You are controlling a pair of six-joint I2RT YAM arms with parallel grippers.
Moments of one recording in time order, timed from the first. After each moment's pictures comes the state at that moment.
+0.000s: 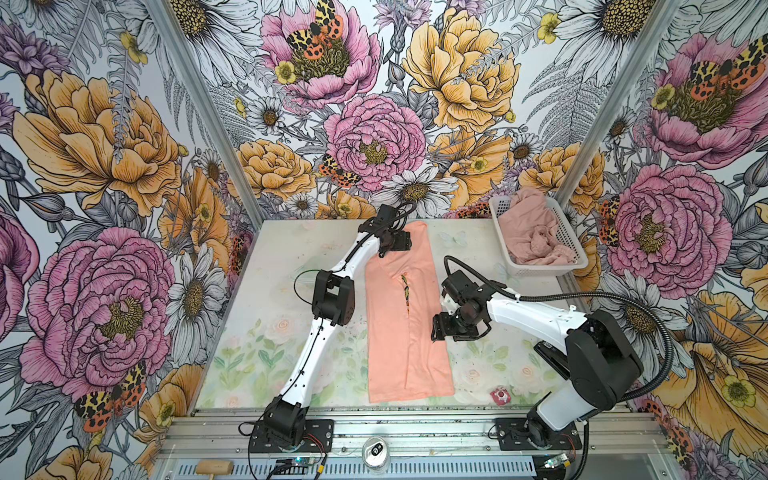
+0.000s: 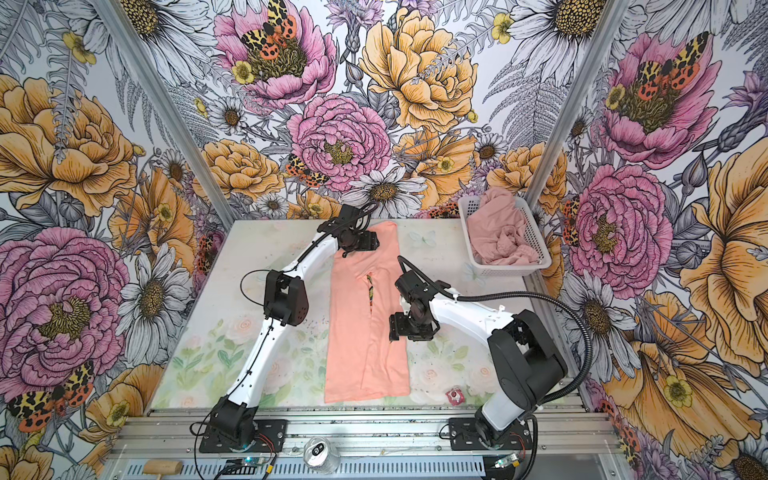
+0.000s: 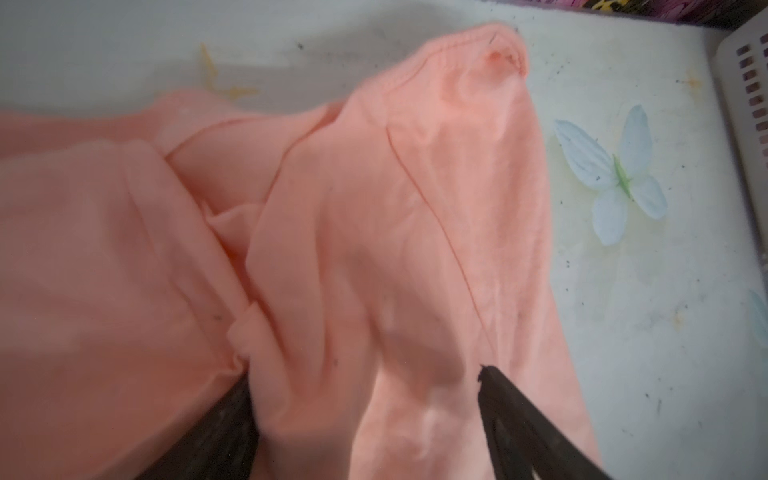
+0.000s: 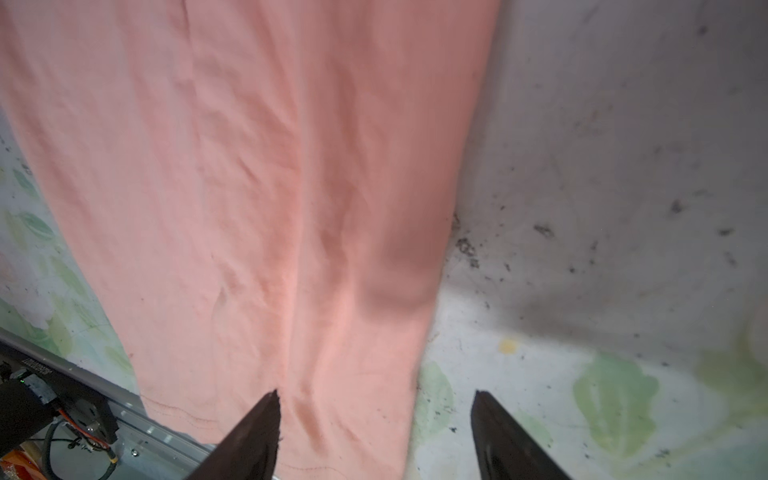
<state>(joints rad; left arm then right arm) -0.40 2.70 2.55 -0.78 0.19 -0.33 0.59 1.56 0.96 -0.79 -0.29 0.51</state>
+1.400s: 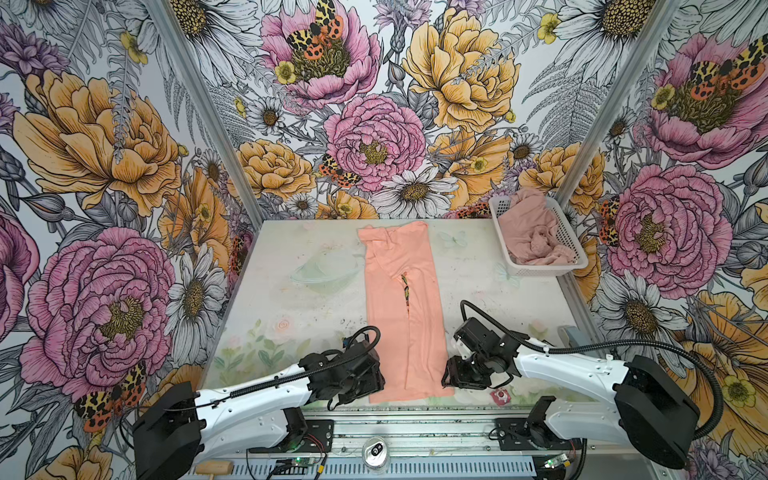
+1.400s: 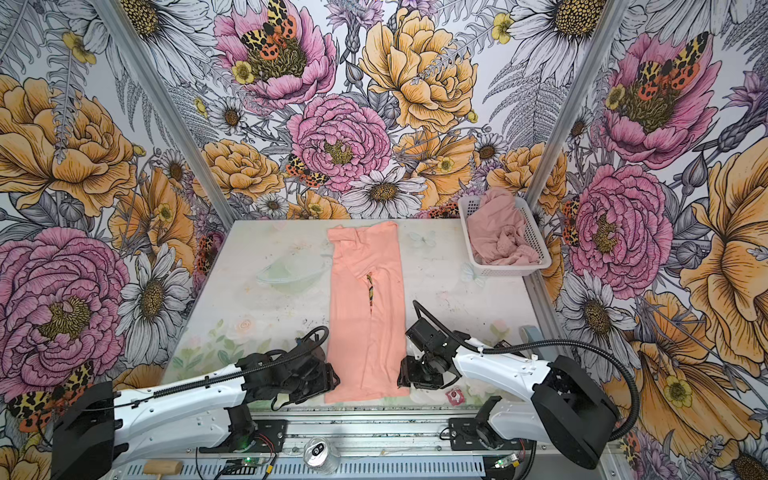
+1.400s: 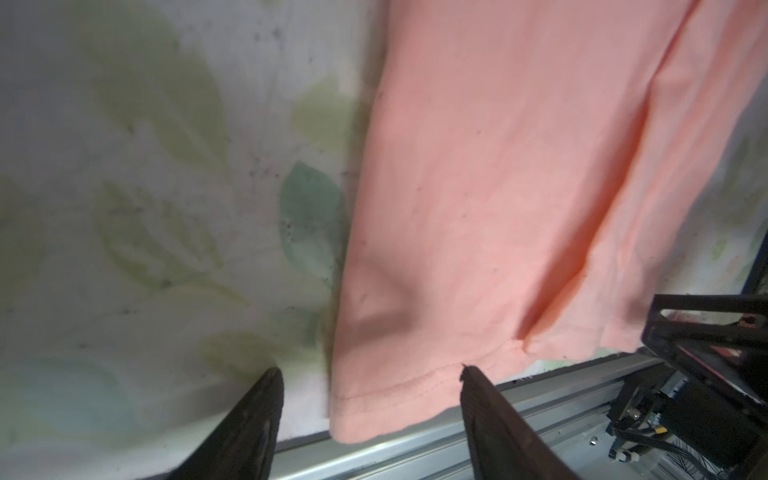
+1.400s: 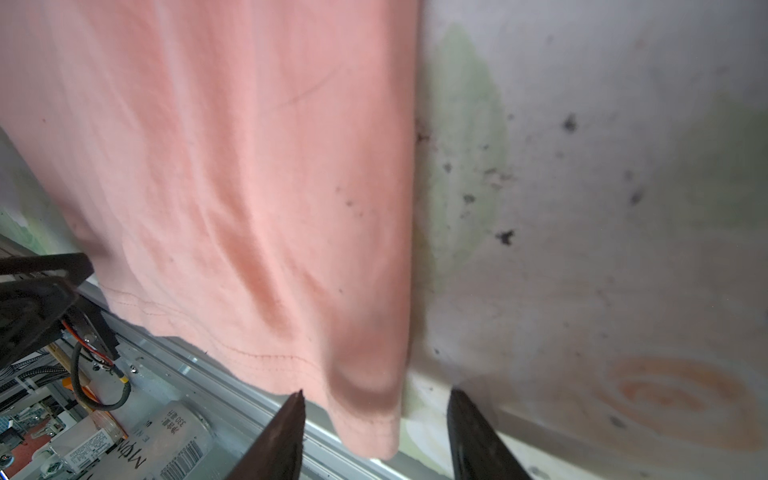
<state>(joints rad) -1.05 1.00 0.42 -0.54 0.03 -1.32 0.76 1.25 0.55 -0.60 -0.40 0.79</state>
